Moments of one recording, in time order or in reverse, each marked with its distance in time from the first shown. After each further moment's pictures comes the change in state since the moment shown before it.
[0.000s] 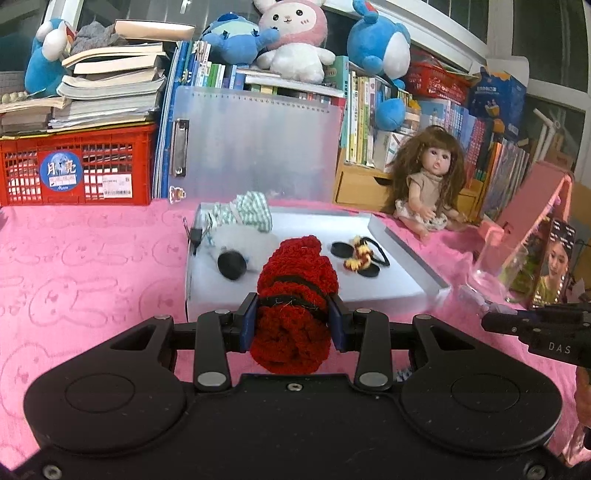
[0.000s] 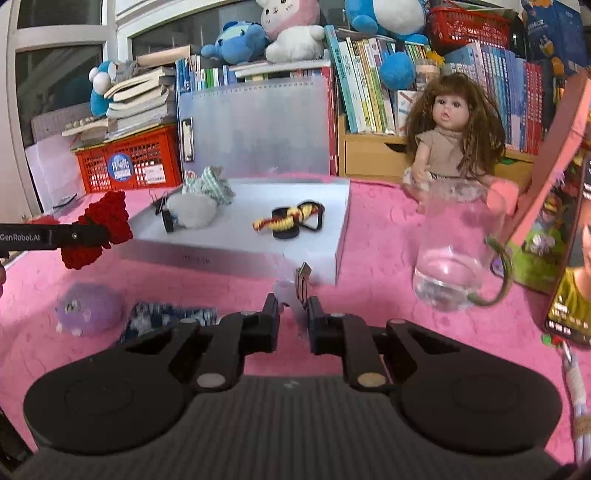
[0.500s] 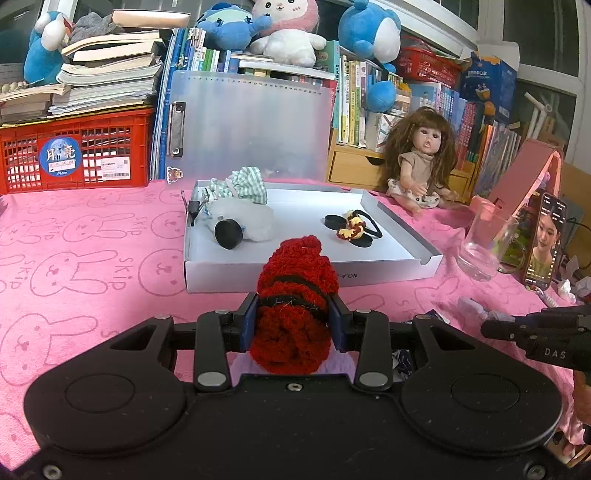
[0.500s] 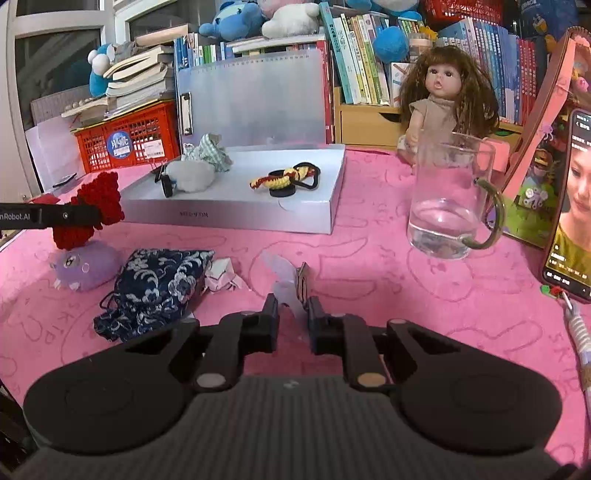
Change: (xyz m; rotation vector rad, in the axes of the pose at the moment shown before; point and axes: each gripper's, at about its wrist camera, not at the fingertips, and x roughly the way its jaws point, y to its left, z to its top) left arm -0.016 -0.003 -0.031 0.021 0.035 -0.015; right arm -0.009 -0.005 -0.036 0.009 0.056 -0.002
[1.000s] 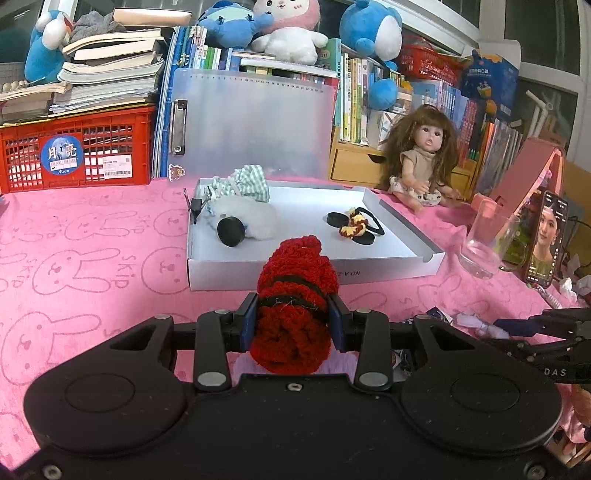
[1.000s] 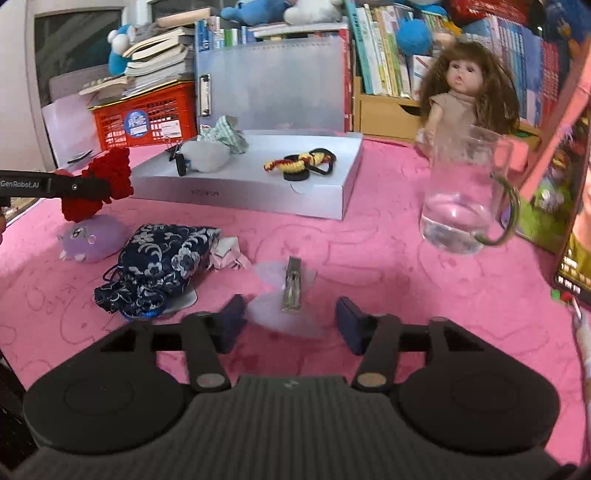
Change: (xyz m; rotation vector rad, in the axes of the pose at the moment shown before) left arm -0.001 0.002 -0.001 0.006 0.006 0.004; right arm 0.003 -0.002 -0.008 -0.064 0.035 0.034
